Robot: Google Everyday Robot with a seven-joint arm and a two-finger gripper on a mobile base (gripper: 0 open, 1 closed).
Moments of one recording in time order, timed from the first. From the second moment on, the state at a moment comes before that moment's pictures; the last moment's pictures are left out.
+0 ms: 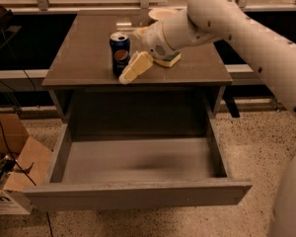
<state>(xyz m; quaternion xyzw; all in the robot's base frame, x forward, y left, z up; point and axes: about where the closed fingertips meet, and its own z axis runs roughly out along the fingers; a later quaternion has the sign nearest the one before) 0.685 0.041 0.896 -0.59 0.65 0.21 0.42</state>
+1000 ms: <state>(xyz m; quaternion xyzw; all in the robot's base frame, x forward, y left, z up) 0.731 0.092 0.886 -0.62 0.61 0.26 0.41</state>
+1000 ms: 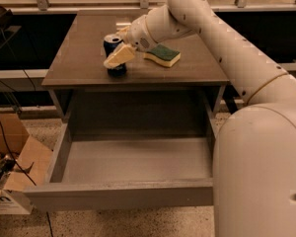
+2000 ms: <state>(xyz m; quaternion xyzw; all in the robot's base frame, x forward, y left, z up) 0.652 0.068 0.922 -0.63 0.57 0.29 0.44</state>
